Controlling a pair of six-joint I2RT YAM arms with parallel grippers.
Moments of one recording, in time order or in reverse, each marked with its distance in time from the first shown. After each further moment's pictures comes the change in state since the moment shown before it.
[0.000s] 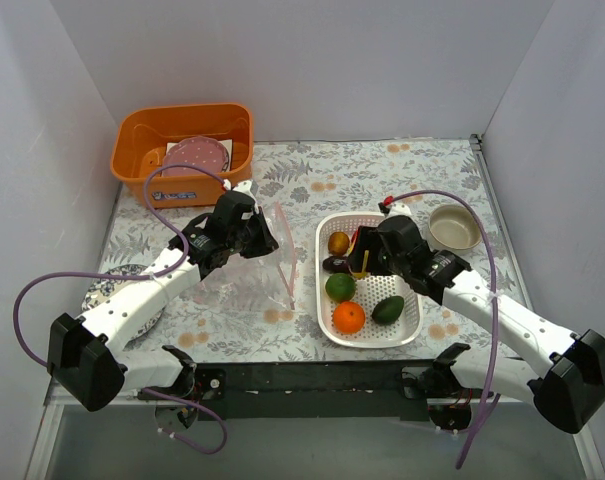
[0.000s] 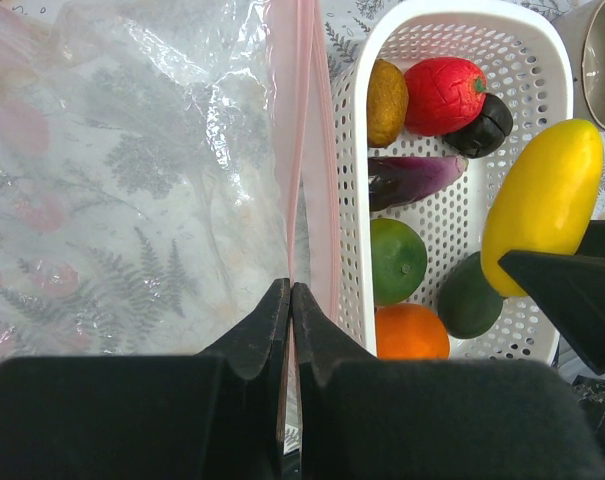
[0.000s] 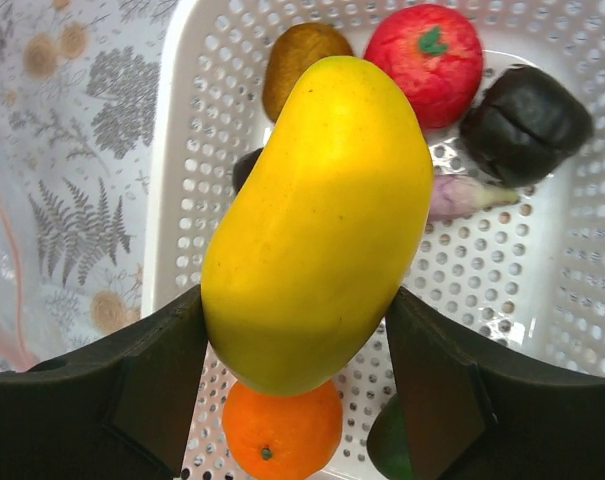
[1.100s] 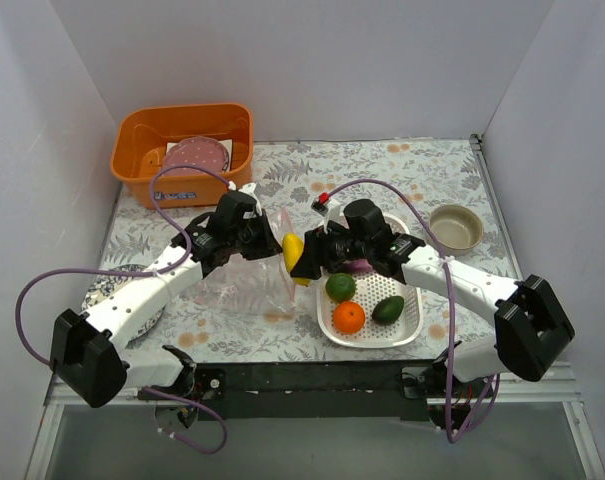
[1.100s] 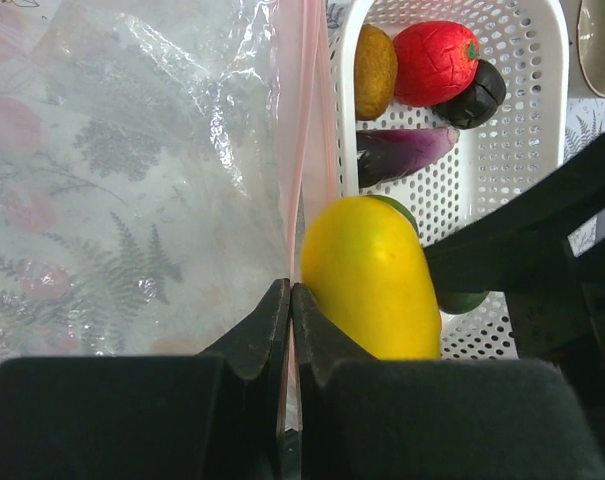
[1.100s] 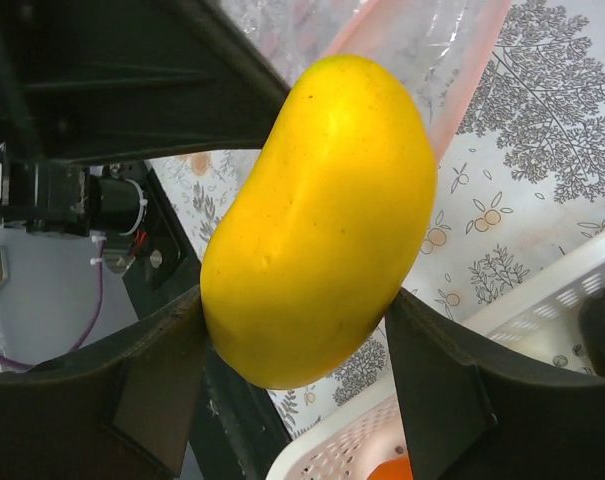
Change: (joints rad) left arm 0.004 0.026 0.000 -0.003 0.089 0.002; right arm 0.068 0.315 0.115 0.388 -0.715 -0.216
